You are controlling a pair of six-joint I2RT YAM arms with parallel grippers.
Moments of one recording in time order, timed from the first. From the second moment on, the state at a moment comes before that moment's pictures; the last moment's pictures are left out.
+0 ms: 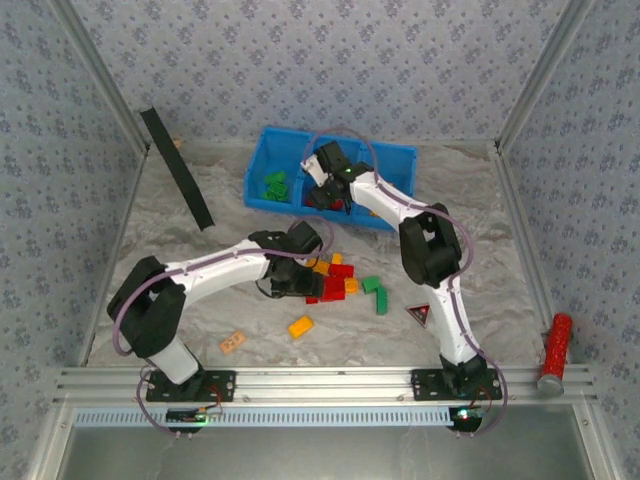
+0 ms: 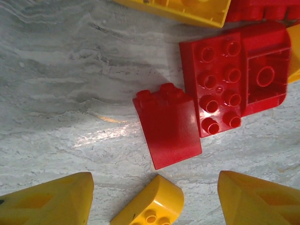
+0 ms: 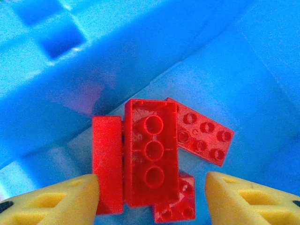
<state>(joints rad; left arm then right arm) -0.86 1.63 1.09 -0.79 0.12 -0.72 0.56 2.26 1.94 -0.60 0.06 -0.25</state>
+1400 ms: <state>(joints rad) -0.82 1.81 1.15 -0.78 0.14 -0.65 0.75 1.12 1.07 -0.86 0.03 -0.14</state>
